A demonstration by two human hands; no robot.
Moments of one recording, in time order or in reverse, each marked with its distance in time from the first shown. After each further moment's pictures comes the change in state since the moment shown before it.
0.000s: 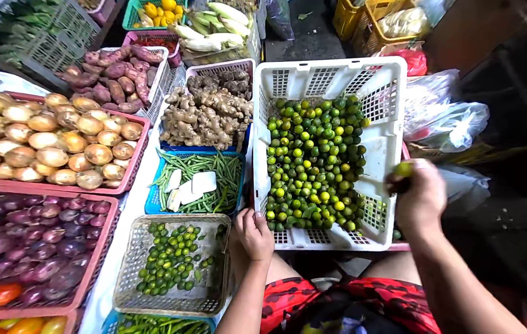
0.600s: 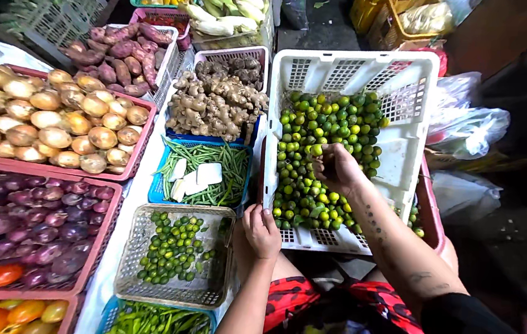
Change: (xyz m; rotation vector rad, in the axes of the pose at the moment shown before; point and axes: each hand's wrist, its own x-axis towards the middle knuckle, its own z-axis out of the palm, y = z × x) left_hand 0.000 -0.007 0.005 -0.019 0.039 0.027; right_hand 0.037 0.013 0.143 0.492 -0.562 0.640
